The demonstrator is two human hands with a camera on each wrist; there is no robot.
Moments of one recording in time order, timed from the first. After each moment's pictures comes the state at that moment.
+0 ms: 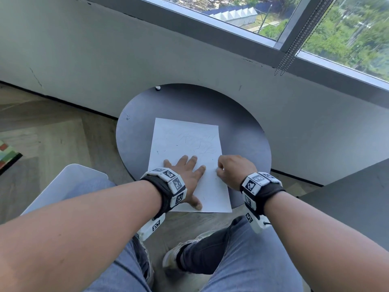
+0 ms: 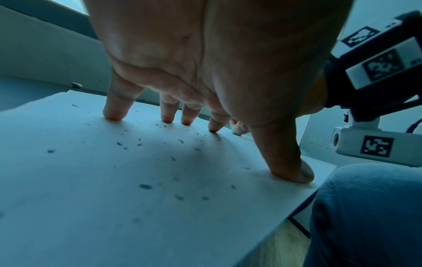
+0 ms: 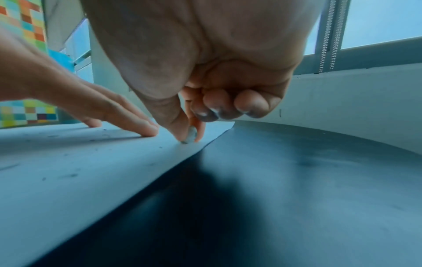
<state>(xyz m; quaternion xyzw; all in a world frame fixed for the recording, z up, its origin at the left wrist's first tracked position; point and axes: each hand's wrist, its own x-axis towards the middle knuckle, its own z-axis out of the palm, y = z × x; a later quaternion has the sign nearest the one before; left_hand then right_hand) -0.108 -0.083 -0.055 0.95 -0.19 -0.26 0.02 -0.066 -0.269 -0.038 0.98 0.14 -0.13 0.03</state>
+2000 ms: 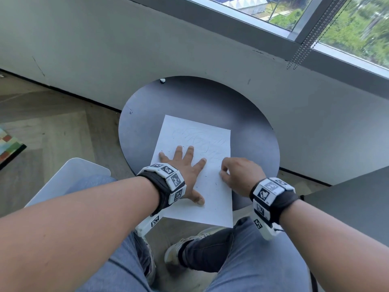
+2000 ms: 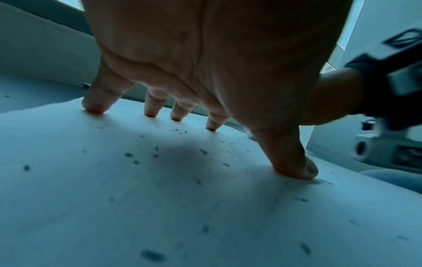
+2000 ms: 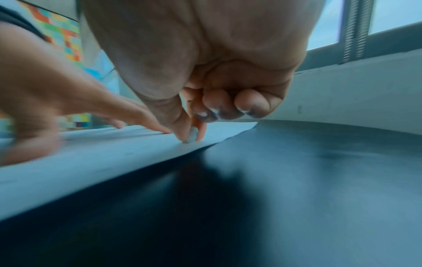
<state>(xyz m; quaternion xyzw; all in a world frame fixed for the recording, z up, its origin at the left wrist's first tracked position) -0.101 -0.074 -0.057 0.95 -0.13 -0.27 0.01 -0.073 -0.270 -0.043 0.98 0.16 -0.13 0.01</state>
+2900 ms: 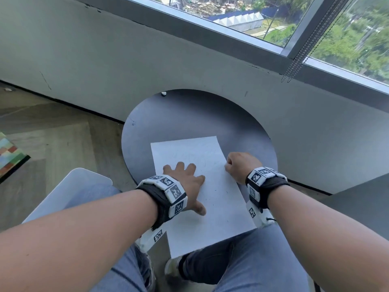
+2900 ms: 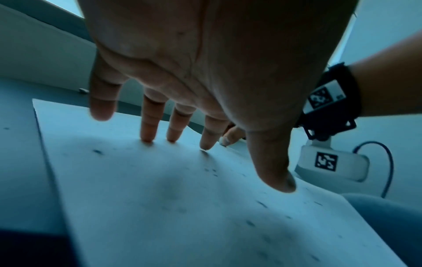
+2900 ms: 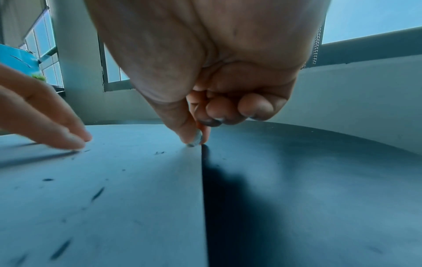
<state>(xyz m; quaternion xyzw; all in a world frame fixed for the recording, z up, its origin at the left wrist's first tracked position) -0.112 -0.076 -0.040 0.96 -0.16 -0.24 0.00 -0.013 -0.279 -0.052 0.99 0.07 -0.15 0.01</state>
